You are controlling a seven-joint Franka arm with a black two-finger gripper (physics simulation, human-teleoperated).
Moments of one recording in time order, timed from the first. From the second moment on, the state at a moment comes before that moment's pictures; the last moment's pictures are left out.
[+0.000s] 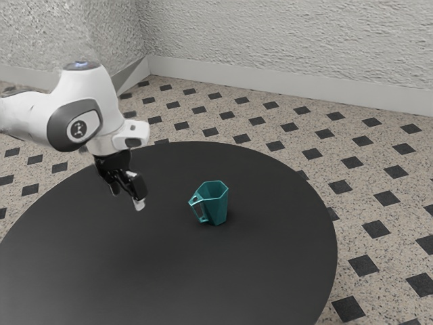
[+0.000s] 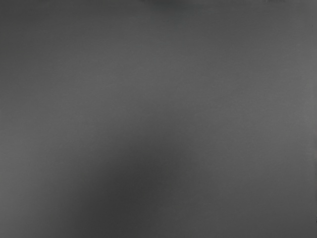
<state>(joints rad) -0.21 -0.23 0.17 -2.29 0.00 2.08 0.17</state>
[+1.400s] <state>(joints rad) -0.25 0.21 0.17 -2.07 -0.22 2.42 0.74</state>
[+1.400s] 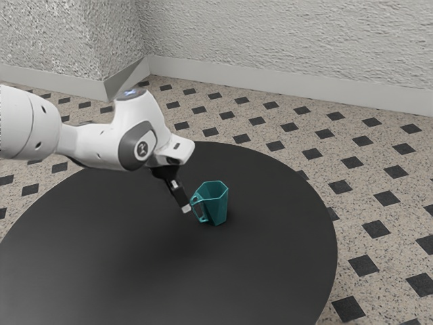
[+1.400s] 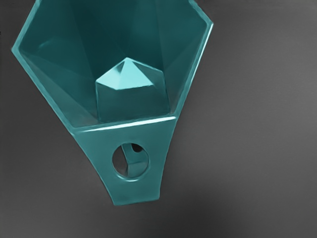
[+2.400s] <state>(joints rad) -0.25 0.37 0.17 -2.00 -0.27 2.47 0.85</state>
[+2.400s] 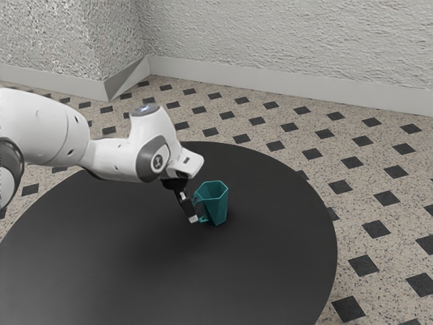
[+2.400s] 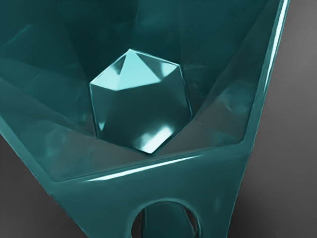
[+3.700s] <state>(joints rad) -0.26 0.38 0.17 -1.98 -0.28 2.50 0.91</state>
